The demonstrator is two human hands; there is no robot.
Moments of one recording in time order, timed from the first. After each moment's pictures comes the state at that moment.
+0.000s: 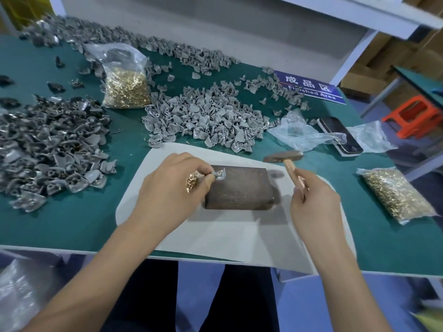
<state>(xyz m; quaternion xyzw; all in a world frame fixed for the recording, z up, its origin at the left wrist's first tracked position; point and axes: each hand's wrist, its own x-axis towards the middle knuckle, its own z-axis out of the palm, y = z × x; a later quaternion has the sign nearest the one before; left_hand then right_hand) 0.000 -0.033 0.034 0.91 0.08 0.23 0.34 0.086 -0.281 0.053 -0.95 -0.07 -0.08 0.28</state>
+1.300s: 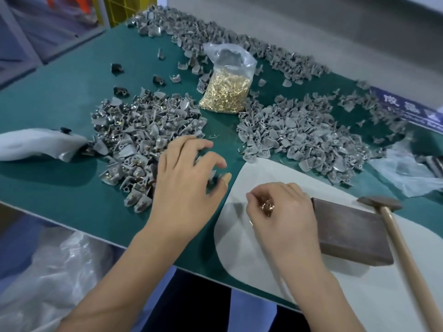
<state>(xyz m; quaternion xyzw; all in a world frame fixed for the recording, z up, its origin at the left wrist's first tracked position) -0.049 0.091 0.012 0.91 0.20 0.29 0.22 0.035 -0.075 0.020 -0.89 -0.36 -0.09 0.28</state>
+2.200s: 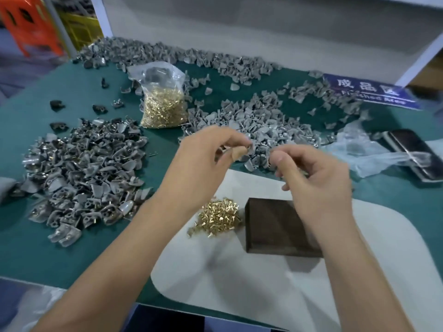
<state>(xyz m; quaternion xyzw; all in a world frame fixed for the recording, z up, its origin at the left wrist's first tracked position) 0.062 0.031 0.068 0.88 0.06 0.26 0.40 0.138 -0.153 0.062 -0.78 -0.26 -0.06 0.57</state>
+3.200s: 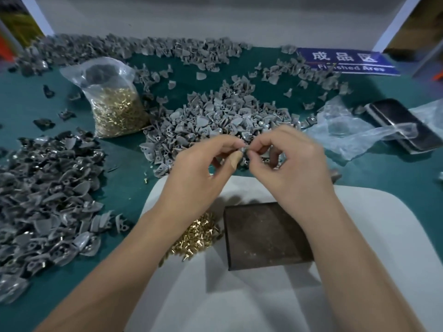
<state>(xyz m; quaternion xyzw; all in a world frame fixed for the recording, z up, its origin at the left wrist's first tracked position) 0.110 0.007 0.030 0.86 -0.05 0.29 0.42 0.179 -0.162 0.048 -0.82 -0.36 -0.15 0.42</state>
